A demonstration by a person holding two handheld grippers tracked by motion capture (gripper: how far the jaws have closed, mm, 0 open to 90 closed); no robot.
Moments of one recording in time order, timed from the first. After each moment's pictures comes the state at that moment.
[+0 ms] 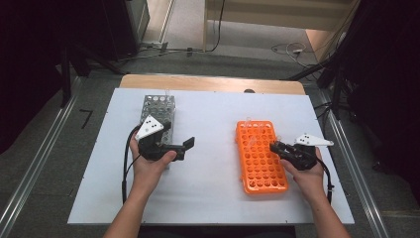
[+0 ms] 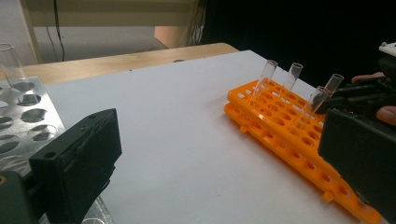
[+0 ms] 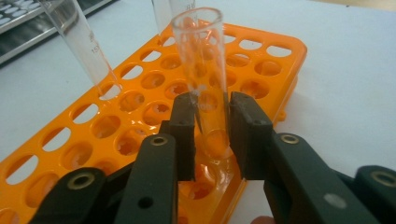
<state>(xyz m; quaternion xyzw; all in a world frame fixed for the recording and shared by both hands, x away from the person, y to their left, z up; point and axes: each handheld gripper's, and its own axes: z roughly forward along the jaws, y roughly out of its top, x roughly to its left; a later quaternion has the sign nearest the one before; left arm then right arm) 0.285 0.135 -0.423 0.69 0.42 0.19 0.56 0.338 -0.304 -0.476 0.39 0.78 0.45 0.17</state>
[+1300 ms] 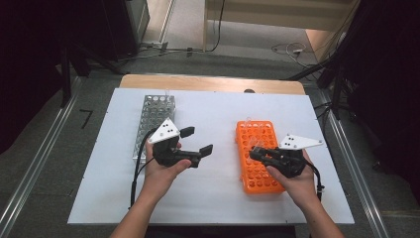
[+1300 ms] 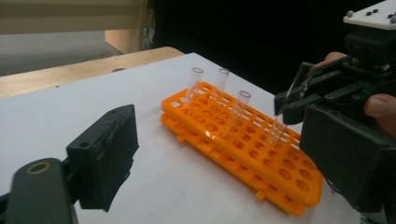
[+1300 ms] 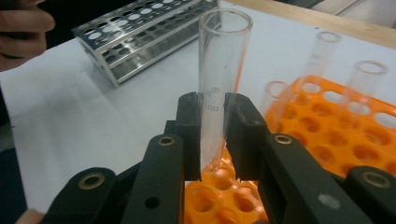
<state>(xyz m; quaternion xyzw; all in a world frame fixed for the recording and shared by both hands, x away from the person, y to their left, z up) 0.271 0.097 -0.406 0.72 0.35 0.13 0.59 0.293 -0.240 -0.420 0.29 0.82 0.49 0.10</state>
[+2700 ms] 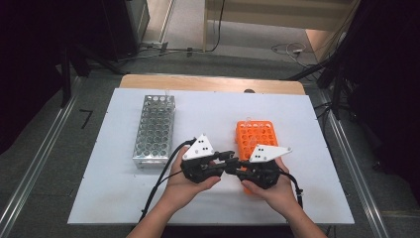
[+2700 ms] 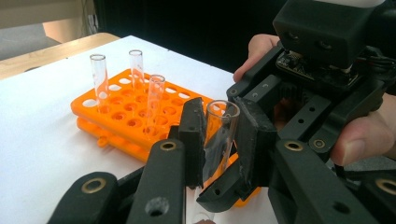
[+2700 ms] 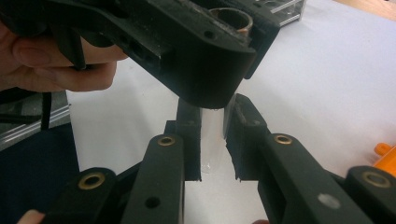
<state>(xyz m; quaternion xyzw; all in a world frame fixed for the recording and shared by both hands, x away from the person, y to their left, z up) 0.253 0.032 -0.413 0.77 0.26 0.10 0.58 0.269 -0.181 -0.426 0.21 0.85 0.47 0.06</state>
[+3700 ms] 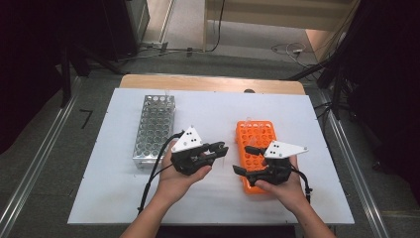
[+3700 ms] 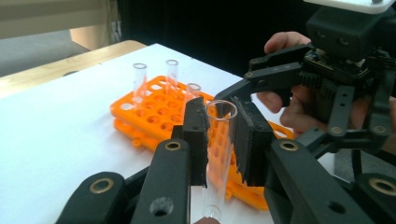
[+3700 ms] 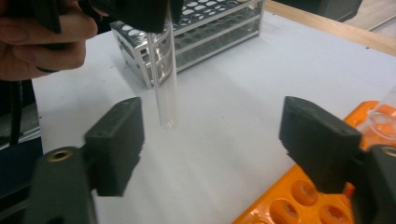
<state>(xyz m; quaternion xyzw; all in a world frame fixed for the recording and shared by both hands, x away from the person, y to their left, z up) 0.264 0.059 -0.404 0.75 0.29 0.12 0.58 0.279 -0.212 -0.426 0.24 0.83 0.50 0.10</state>
